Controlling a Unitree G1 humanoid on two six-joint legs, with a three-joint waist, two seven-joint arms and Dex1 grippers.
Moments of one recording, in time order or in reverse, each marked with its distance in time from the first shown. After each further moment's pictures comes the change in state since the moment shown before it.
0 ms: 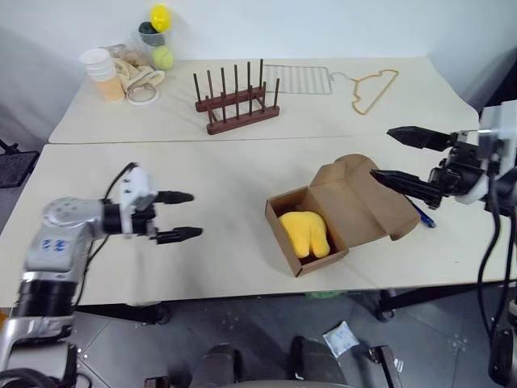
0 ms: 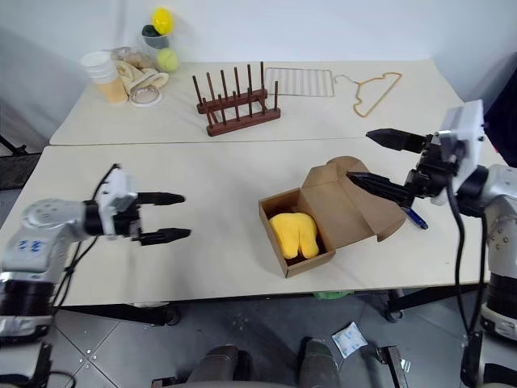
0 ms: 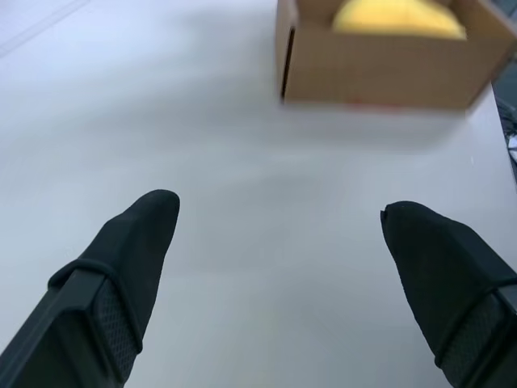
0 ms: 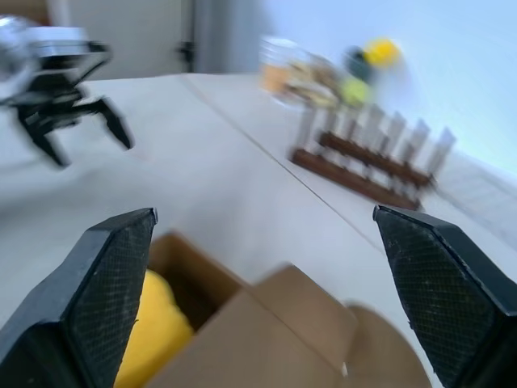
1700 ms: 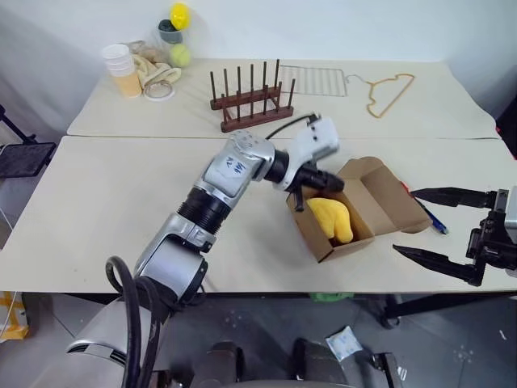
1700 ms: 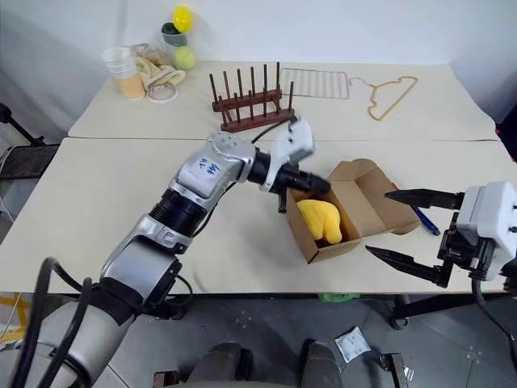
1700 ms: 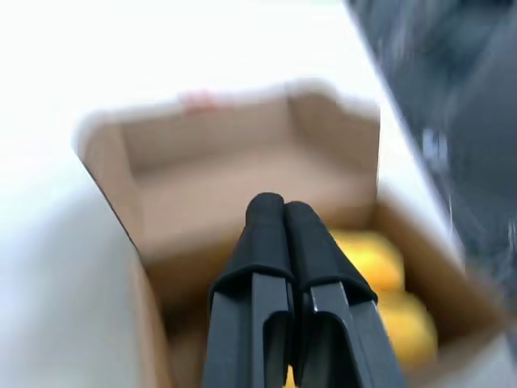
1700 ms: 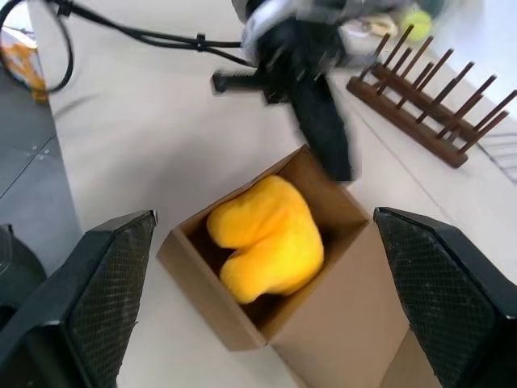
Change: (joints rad) left arm -0.838 -0.746 -0.360 0.425 0.189 0.118 0.245; right arm 0.530 -0.115 -0.290 -0.382 0.076 -0.005 -0.111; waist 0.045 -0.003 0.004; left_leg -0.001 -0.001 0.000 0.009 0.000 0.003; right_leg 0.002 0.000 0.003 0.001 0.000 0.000
